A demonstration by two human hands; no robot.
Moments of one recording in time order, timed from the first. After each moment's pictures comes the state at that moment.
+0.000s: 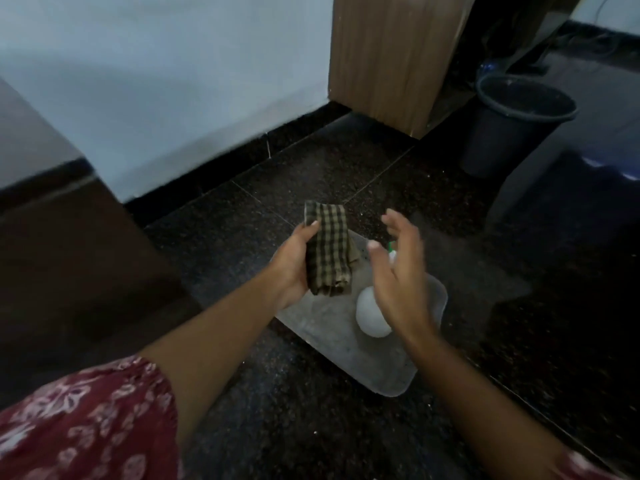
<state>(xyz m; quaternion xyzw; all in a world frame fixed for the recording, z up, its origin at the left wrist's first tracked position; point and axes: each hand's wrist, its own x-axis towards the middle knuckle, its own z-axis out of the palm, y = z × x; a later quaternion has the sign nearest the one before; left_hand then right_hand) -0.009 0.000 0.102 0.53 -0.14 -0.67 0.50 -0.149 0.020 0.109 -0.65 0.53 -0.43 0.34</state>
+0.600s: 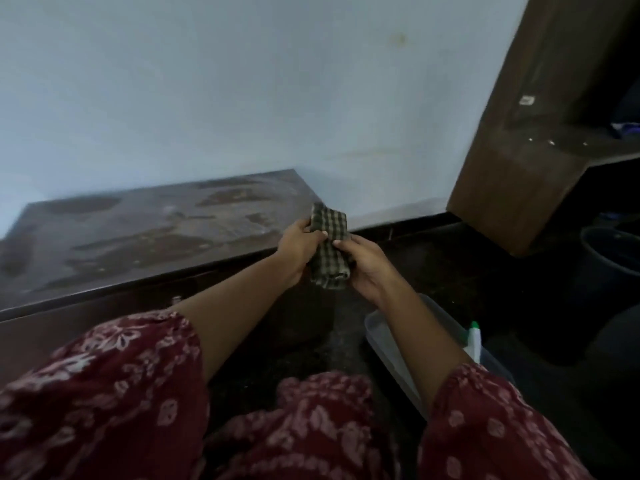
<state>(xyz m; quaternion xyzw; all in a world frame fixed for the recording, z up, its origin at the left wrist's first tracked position) 0.108 0.227 0.320 0.67 -0.22 -0.35 0.62 0.017 0.164 0.308 -0.49 0.29 -0.25 0.78</state>
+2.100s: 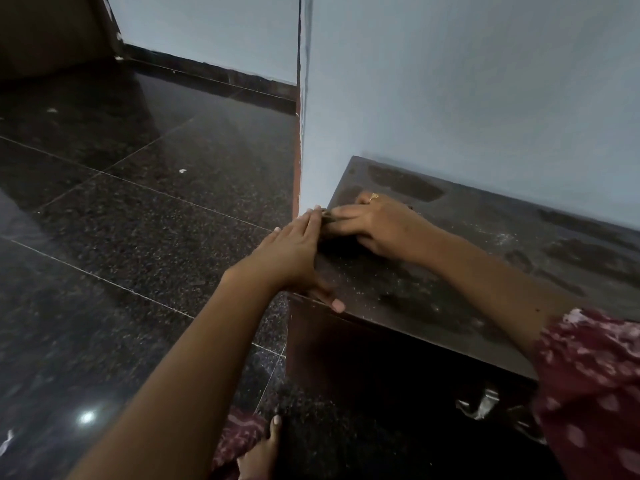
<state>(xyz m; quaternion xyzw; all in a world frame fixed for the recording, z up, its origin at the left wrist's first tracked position) 0.421 0.559 0.281 0.95 -0.21 -0.18 0.13 0.451 0.378 0.281 -0.92 -0.38 -0.07 0.00</state>
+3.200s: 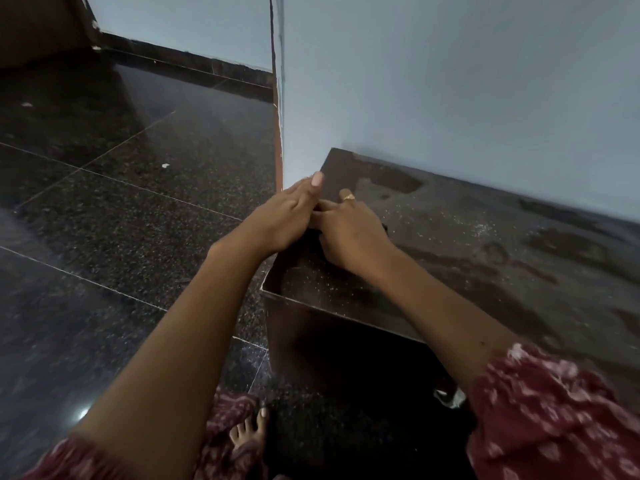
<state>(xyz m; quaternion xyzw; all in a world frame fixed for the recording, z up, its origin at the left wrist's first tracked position) 0.440 0.532 0.298 0.88 -0.15 -0.13 0.43 0.417 0.414 0.291 -0.99 -0.16 -0.01 0.02</state>
